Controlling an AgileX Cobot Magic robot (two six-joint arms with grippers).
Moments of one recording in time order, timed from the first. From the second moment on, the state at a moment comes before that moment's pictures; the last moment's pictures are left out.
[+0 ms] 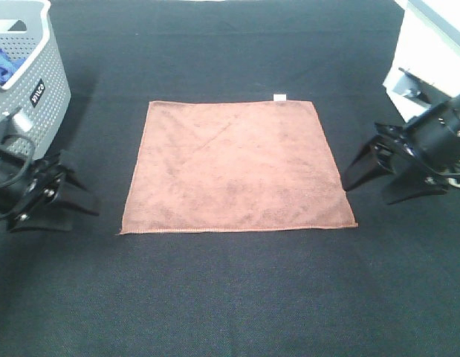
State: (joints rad) left arm -0.01 1.81 -0.79 -1.15 0.65 0.81; right arm -0.02 1.78 -0.97 0.76 0.78 -0.56
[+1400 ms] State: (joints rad) left arm -0.16 2.14 -0.96 -1.57 0.64 1.20; right arm 0.03 2.15 -1.20 0.90 0.79 -0.65
